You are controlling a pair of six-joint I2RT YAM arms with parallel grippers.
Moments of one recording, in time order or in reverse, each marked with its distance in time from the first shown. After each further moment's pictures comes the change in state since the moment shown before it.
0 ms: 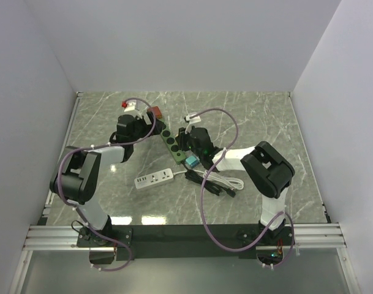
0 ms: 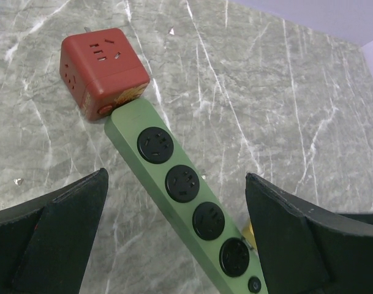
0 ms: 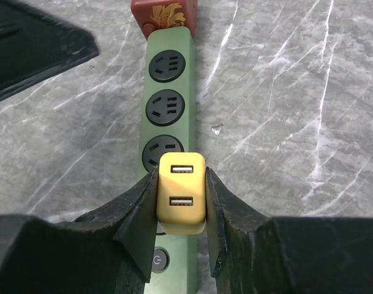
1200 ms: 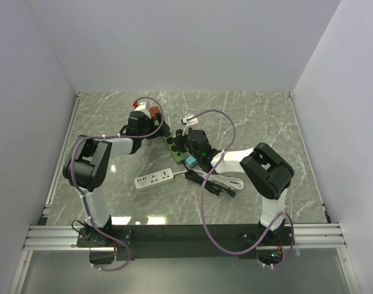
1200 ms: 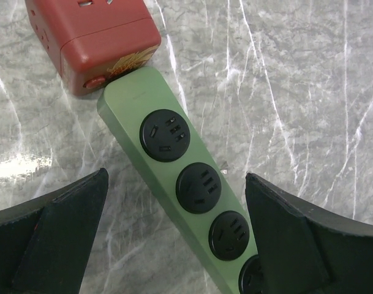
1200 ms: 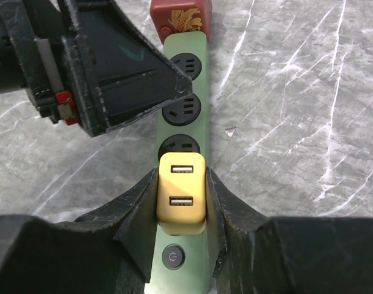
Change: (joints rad) left arm -0.040 0.182 0.174 -0.190 -0.025 0.002; right arm 0.039 -0.013 -0.016 0.032 0.034 -0.032
